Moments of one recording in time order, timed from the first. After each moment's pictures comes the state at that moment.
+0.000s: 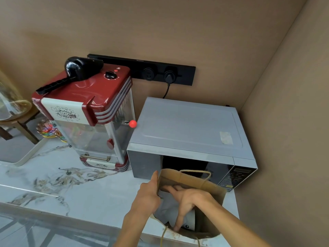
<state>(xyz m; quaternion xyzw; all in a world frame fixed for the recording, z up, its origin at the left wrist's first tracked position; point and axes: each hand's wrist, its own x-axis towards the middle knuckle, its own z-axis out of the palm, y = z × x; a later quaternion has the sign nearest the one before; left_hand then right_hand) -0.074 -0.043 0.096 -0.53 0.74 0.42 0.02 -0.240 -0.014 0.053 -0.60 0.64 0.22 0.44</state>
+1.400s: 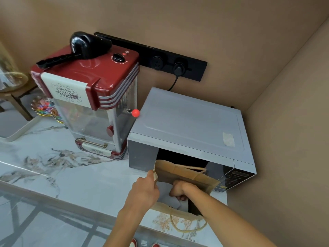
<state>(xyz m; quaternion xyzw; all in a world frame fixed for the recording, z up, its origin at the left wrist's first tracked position) -0.074 -0.039 0.076 -0.55 0.75 0.36 -0.02 -0.251 -0.039 -0.007 -0.42 0.75 0.21 0.47</state>
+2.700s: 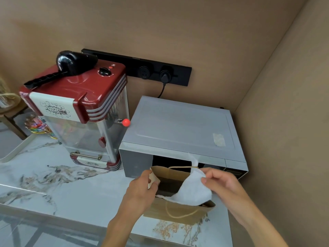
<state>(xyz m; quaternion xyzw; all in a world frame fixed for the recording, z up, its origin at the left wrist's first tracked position) -0.078 -0.037 0.123 -0.54 0.73 0.42 -0.09 -0.284 0.084 0.183 -0.39 0.64 -0.47 0.46</state>
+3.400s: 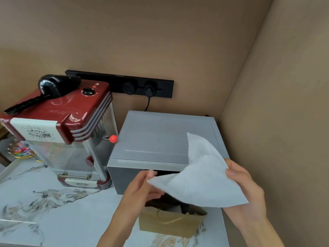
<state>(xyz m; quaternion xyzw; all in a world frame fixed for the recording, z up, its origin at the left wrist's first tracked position) -0.090 -0.024 0.178 -0.41 0.53 0.69 -0.26 -0.288 0.101 0.231 -0.21 0.44 -0.72 0.49</state>
